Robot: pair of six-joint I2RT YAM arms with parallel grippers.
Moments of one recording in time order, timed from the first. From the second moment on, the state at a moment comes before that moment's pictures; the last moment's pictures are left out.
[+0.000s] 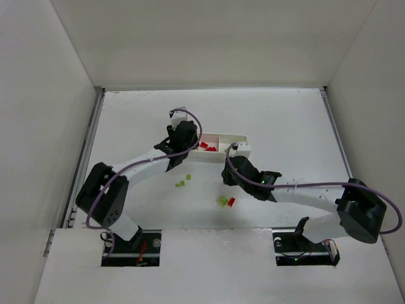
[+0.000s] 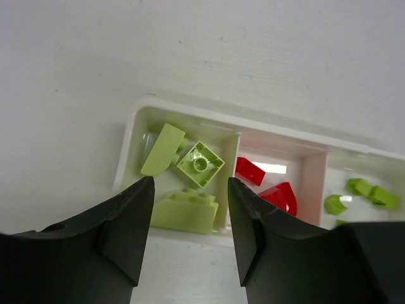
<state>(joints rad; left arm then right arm) -0.63 1.59 0.95 0.00 -0.50 -0.55 0.98 1.35 0.69 -0.07 0.43 0.71</state>
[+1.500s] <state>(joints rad) -0.88 1.16 0.39 -0.11 -0.49 -0.75 0.96 1.68 0.96 0.09 0.40 0.60</state>
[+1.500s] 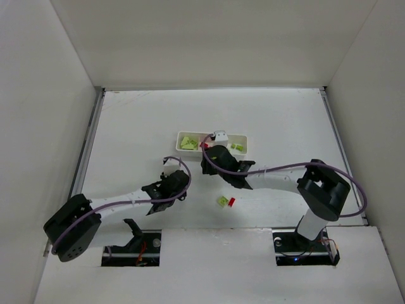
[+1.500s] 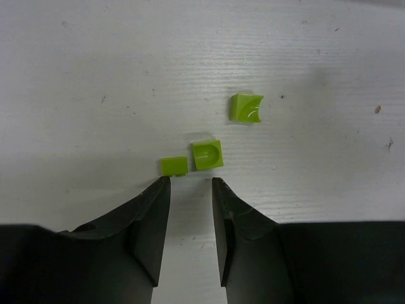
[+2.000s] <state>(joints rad) -0.86 1.27 0.43 -0.03 -0.53 -0.74 1.02 1.68 0.89 0.15 0.40 0.67</state>
